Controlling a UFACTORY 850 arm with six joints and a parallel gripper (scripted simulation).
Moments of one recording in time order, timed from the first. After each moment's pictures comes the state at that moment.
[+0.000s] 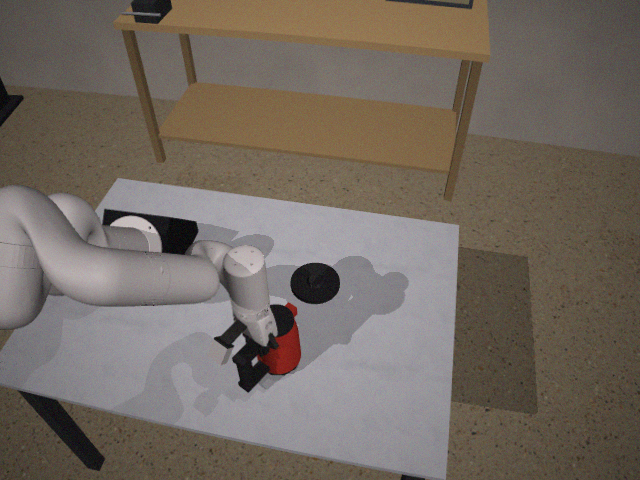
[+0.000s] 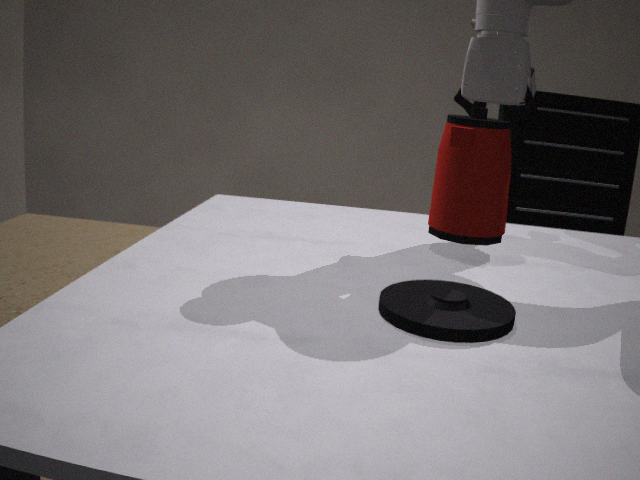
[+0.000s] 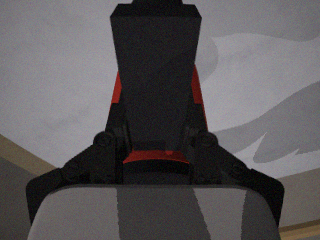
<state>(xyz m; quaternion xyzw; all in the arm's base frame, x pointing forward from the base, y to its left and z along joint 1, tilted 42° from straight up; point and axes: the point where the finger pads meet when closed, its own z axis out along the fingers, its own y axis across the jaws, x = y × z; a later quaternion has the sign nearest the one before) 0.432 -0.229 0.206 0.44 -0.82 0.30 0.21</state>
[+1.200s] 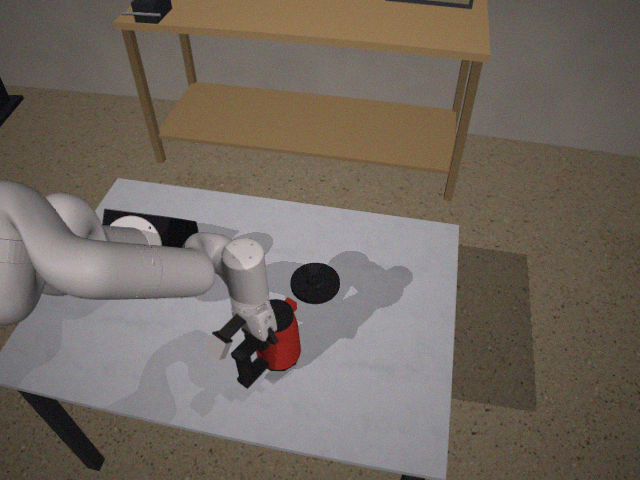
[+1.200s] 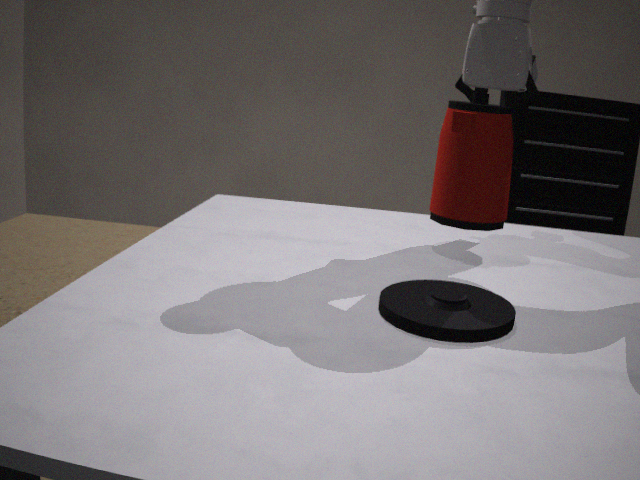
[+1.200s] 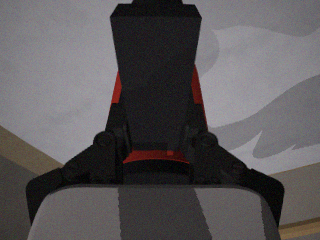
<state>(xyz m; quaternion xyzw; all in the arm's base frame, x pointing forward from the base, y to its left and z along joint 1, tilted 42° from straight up) 0.433 -0.215 0.222 0.44 -0.82 0.30 0.21</state>
